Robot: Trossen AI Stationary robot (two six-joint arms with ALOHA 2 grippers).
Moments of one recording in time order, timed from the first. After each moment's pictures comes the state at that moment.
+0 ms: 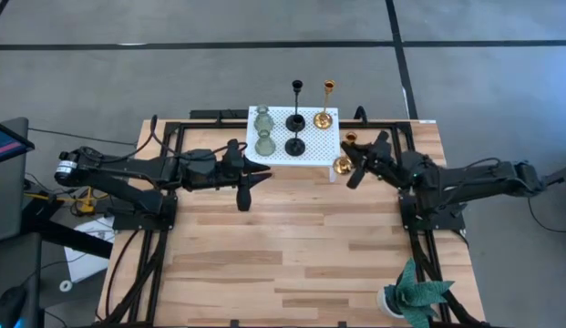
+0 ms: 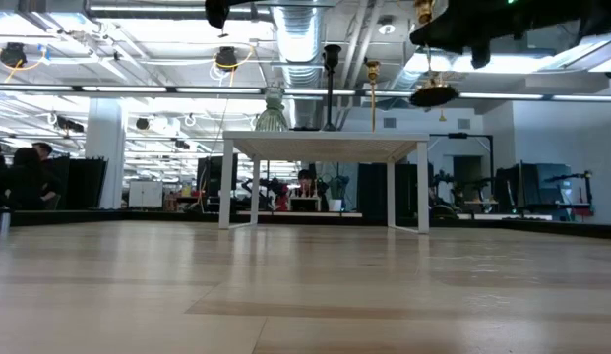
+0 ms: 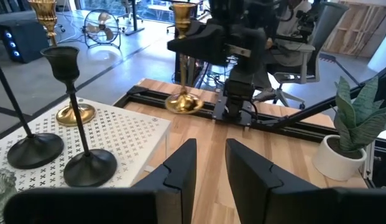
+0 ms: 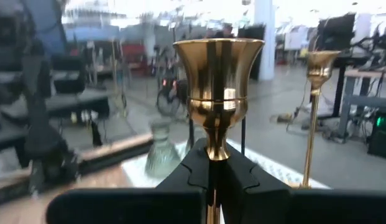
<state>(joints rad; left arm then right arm) -0.10 0.99 0.97 -0.03 -0.30 -0.11 -0.02 0.82 0.49 0.41 0.57 0.03</state>
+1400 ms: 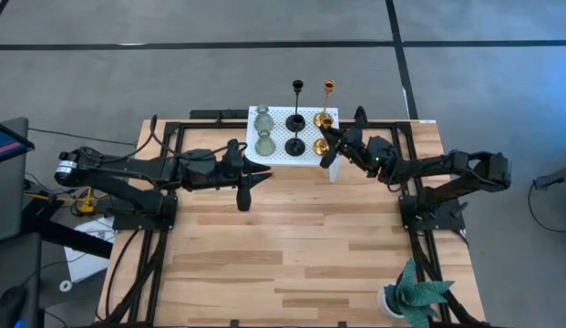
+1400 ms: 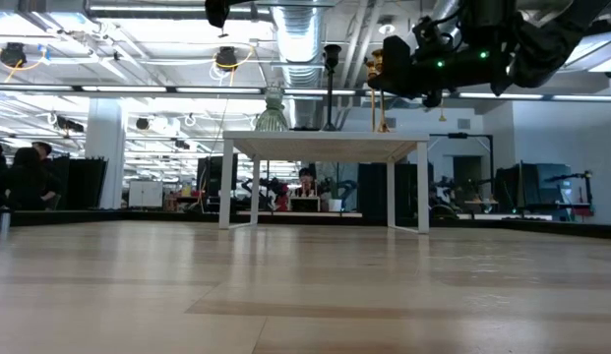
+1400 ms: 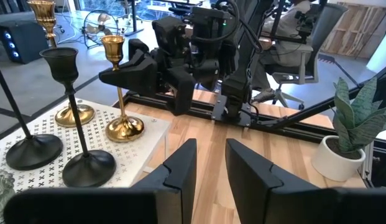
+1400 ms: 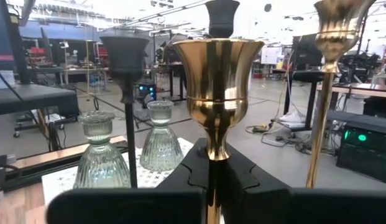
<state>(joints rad) -0.10 0.99 0.97 -0.02 -0.30 -0.11 -0.32 1.33 0.51 0.95 0.36 -0.04</state>
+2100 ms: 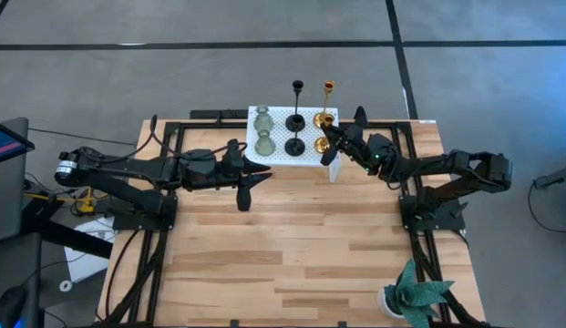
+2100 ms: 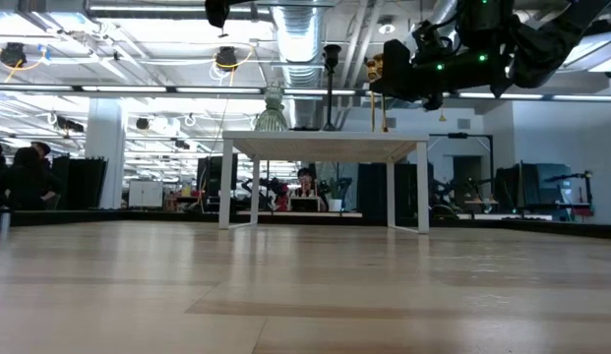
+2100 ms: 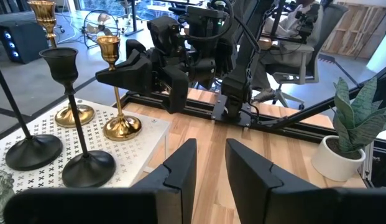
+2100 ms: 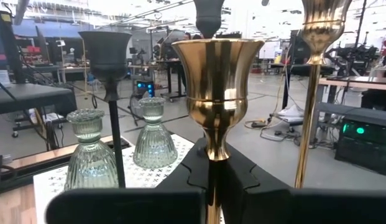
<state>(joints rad) -0.10 0.99 0.97 -0.02 -0.30 -0.11 -0.35 1.33 0.51 0.91 0.34 0.00</state>
